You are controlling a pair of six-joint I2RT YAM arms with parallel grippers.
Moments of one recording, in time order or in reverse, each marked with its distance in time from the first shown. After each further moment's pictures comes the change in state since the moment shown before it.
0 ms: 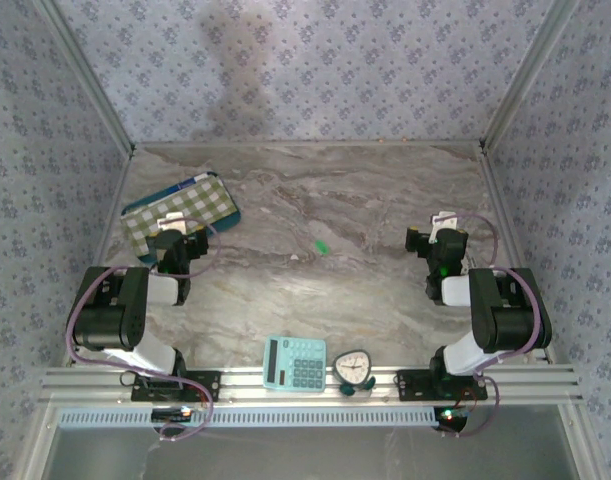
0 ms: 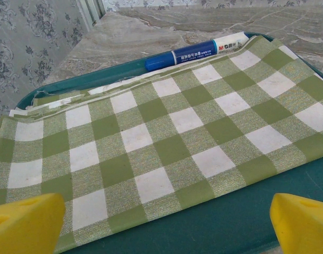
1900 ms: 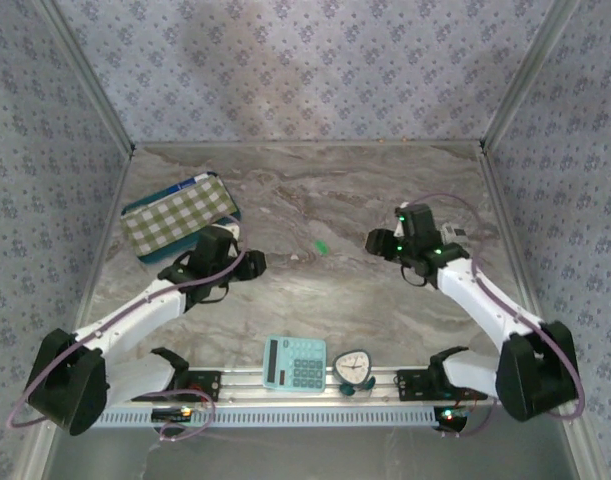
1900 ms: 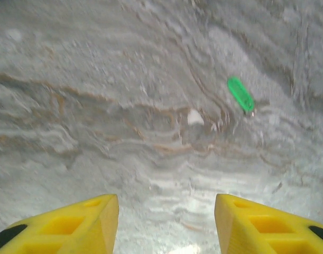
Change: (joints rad) left arm -0.517 -0.439 0.237 -1.041 0.357 -0.575; right arm 0.376 -0.299 0.426 -1.162 -0.260 0.555
